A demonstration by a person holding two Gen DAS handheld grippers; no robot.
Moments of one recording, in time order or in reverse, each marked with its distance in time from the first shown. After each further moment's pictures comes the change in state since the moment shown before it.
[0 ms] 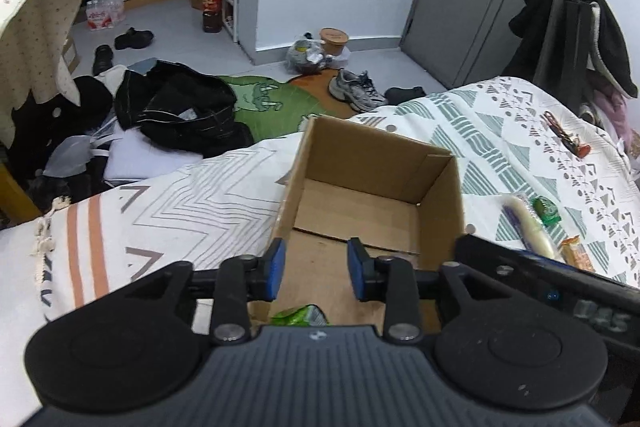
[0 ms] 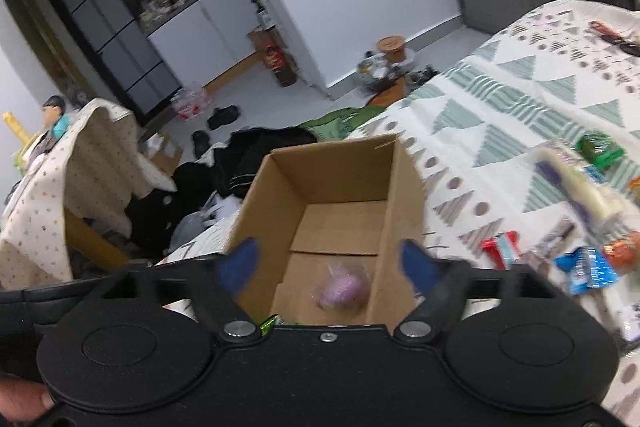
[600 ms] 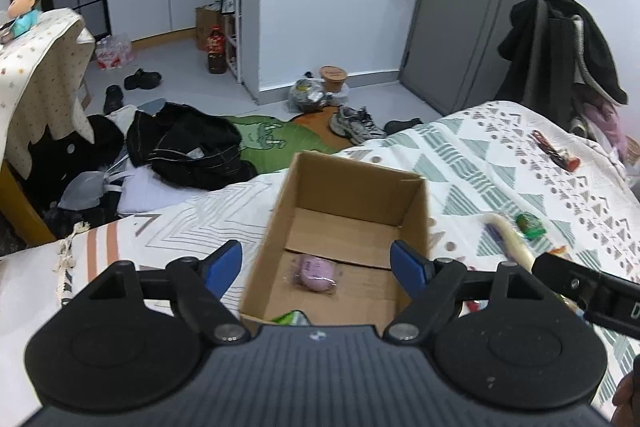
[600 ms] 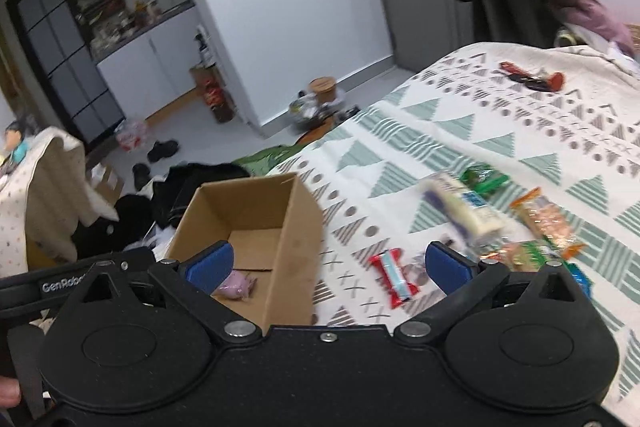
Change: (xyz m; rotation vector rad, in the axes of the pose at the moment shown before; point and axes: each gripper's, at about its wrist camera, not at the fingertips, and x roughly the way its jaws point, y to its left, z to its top) left arm -0.046 -0.033 -0.009 0.041 -0.119 0.017; right arm -0.072 -0.033 -0.004 0.005 -0.113 -0.205
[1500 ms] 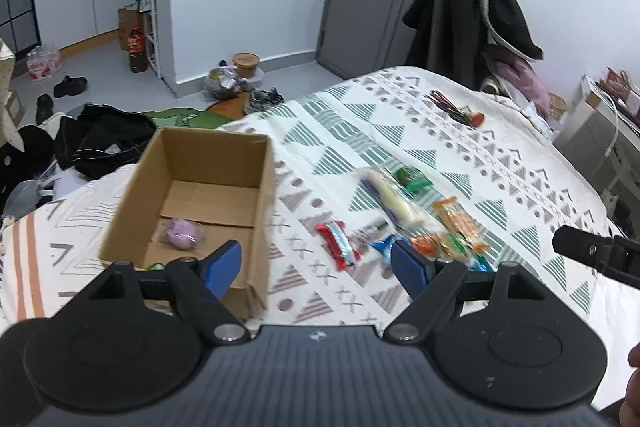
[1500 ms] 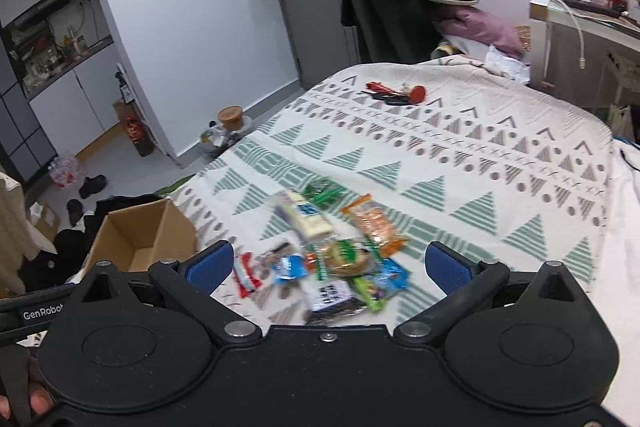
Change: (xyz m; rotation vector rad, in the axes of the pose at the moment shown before) left arm -0.037 -0.108 -0.037 0.108 0.047 -0.183; right arm -0.091 -0.112 -0.008 0.080 -0.062 -0.212
